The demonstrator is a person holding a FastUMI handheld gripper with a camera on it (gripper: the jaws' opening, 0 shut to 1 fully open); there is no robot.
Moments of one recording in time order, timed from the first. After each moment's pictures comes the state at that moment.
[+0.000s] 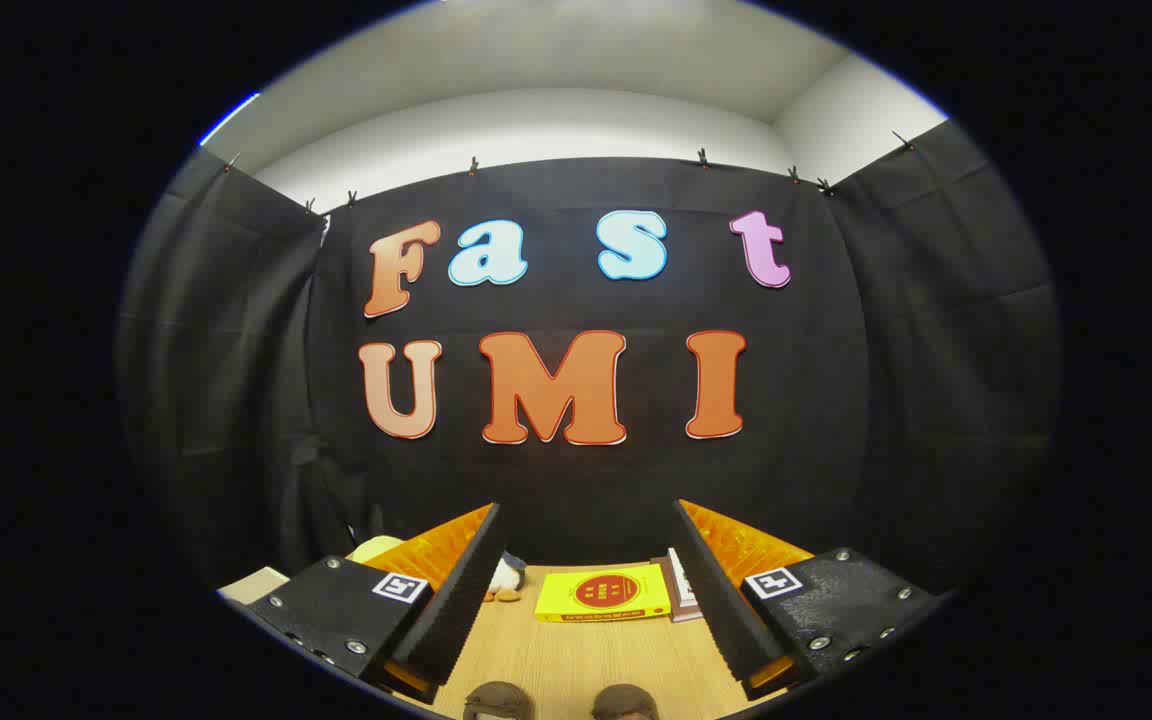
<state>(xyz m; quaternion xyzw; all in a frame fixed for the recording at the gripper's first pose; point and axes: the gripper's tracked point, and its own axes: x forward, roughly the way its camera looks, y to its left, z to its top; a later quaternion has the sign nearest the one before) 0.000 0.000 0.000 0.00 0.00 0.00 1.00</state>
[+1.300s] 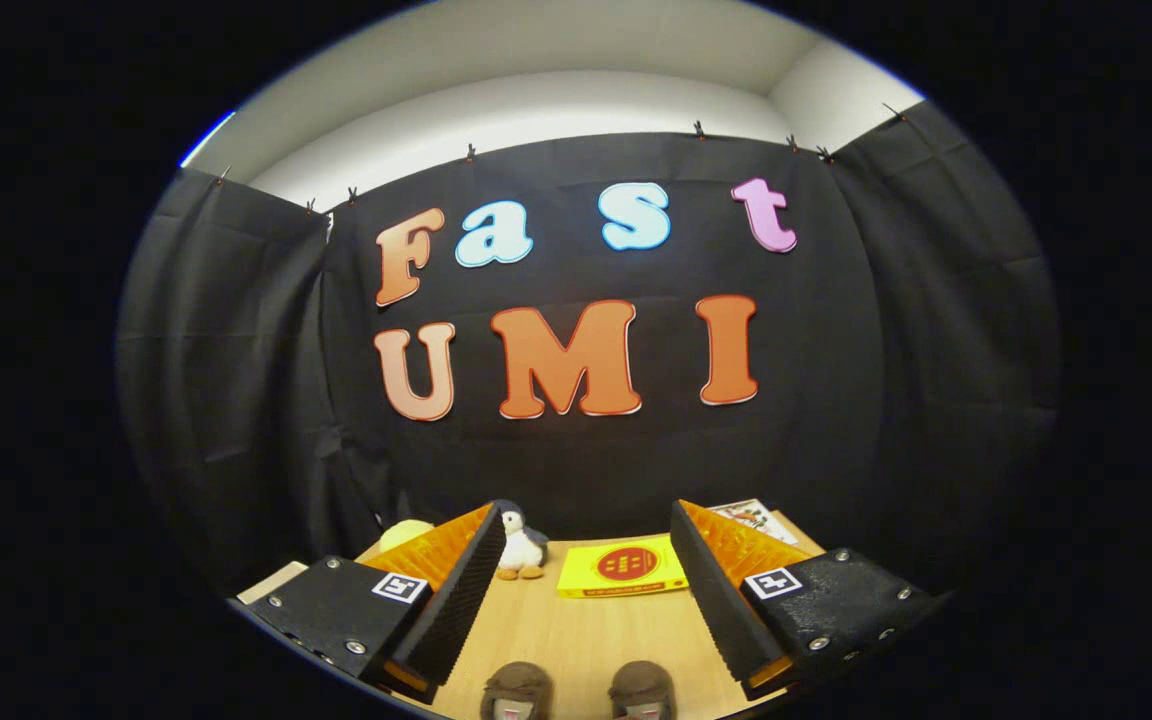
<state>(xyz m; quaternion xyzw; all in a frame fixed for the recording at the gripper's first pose) -0.019 0.009 -0.034 0.05 0.06 0.05 1.00</state>
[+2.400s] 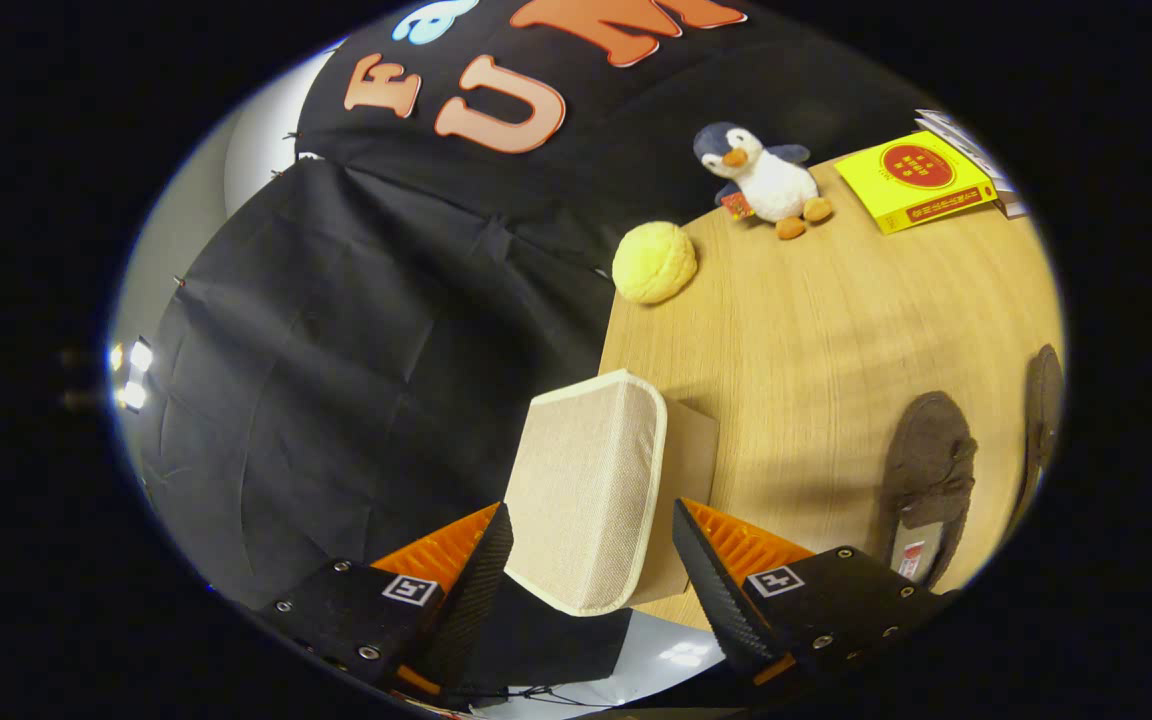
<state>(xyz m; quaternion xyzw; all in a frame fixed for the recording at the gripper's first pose) -0.088 0.320 -0.273 0.28 0.49 0.33 0.76</state>
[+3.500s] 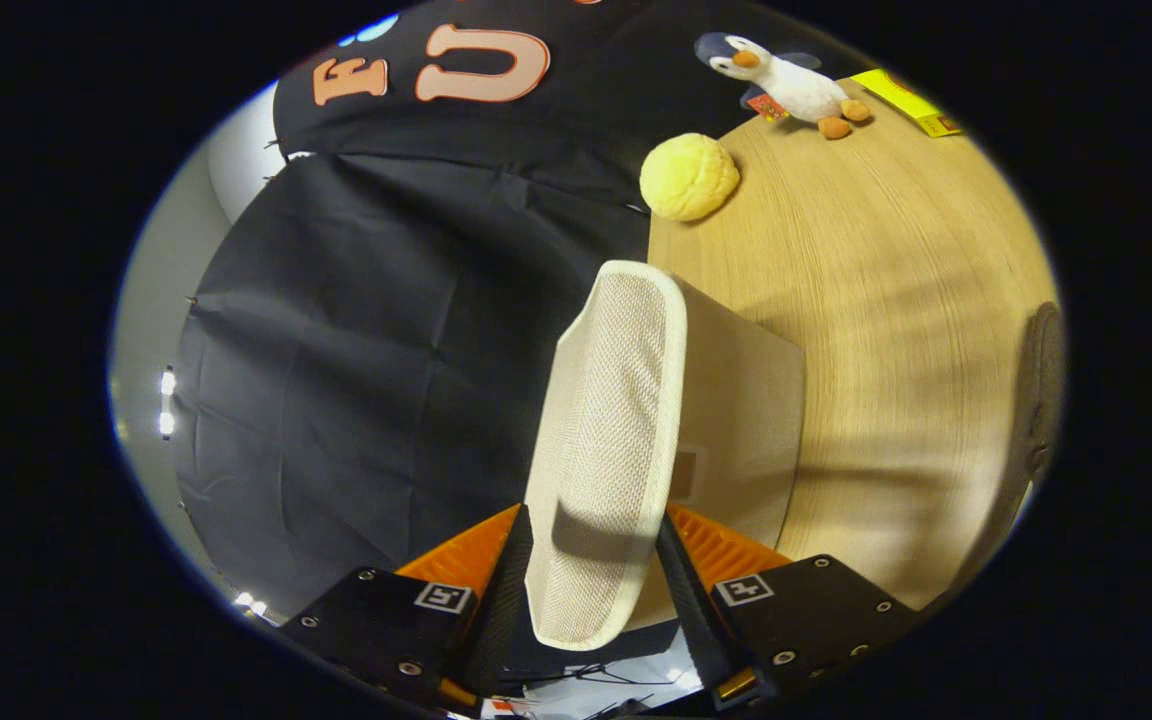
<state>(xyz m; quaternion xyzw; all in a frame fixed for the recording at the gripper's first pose) -0.096 0.393 -0.294 0.35 0.51 0.39 0.68</state>
